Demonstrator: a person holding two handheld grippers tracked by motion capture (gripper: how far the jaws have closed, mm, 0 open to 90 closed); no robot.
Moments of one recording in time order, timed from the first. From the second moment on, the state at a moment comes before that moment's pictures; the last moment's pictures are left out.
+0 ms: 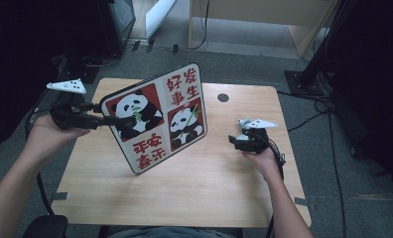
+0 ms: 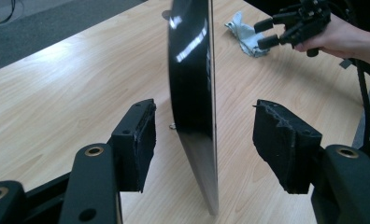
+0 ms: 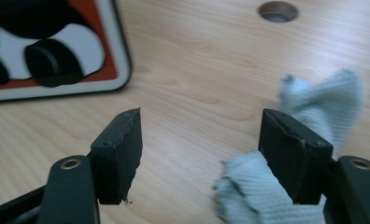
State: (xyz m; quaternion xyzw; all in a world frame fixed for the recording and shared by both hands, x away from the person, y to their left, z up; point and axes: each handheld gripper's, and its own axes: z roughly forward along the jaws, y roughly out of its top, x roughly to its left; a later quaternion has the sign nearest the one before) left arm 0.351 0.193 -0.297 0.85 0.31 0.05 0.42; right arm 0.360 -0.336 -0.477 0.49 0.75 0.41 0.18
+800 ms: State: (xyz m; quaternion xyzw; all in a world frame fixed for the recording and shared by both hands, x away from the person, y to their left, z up) left arm 0.327 0.189 -0.359 0.83 0.34 0.05 0.45; right arm 0.386 -0.373 -0.501 0.54 0.73 0.37 0.19
